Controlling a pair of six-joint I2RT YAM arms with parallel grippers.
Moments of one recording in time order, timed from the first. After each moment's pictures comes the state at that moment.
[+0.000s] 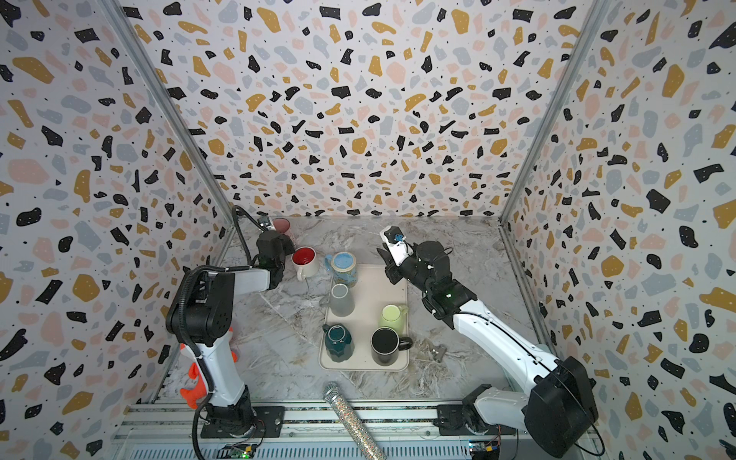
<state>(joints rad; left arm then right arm) -0.11 1.94 1.07 0.56 -0.32 -0.24 0.59 1.23 0.95 0.11 -0.16 -0.18</state>
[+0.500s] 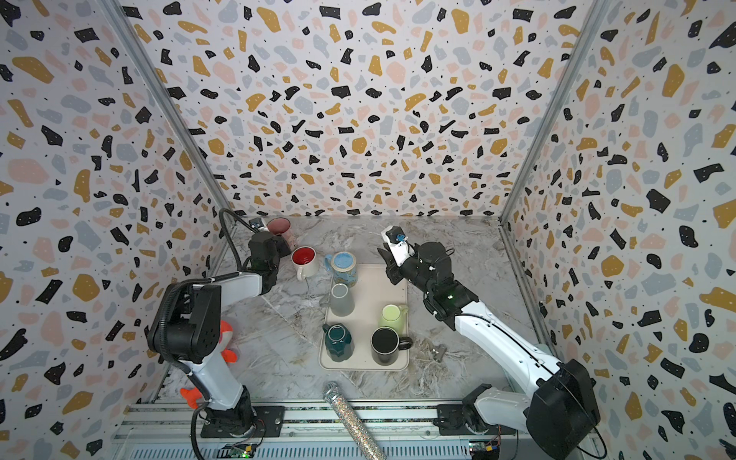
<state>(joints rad) -0.11 1.74 0.96 0.45 -0.28 -0.33 0.59 1.21 0.93 0.12 -0.17 -0.16</state>
